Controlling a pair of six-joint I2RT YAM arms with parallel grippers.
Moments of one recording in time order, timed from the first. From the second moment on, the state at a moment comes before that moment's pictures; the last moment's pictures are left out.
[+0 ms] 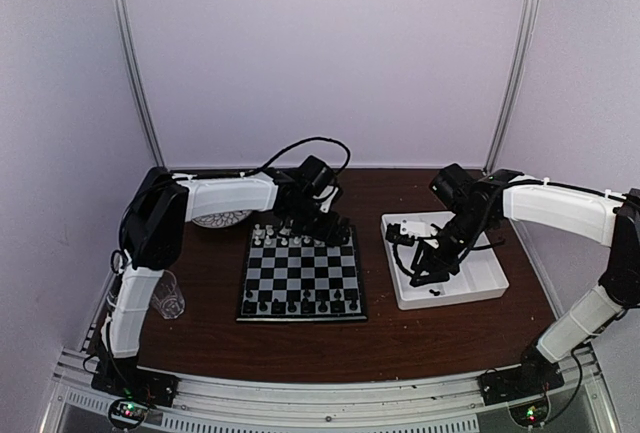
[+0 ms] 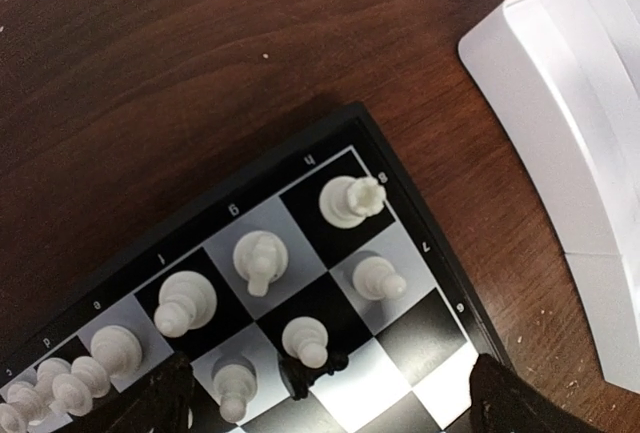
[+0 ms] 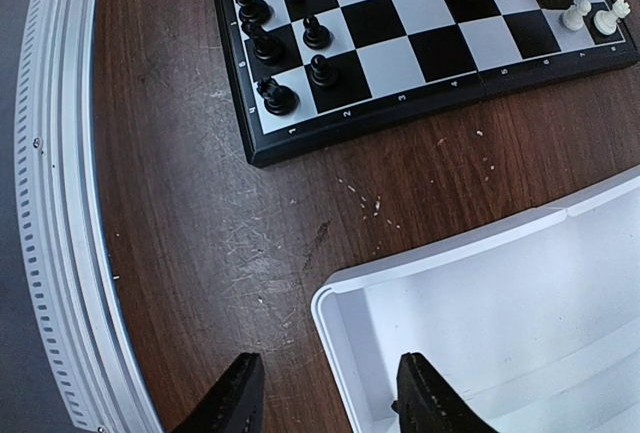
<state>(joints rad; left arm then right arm) -0.80 2.29 1.86 -0.57 0.09 -0.30 0.54 1.49 1.10 -0.89 -0.44 -0.69</state>
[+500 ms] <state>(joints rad) -0.80 2.26 1.86 -0.53 0.06 -0.28 0.54 1.51 1.10 -0.89 -0.45 -0.69</state>
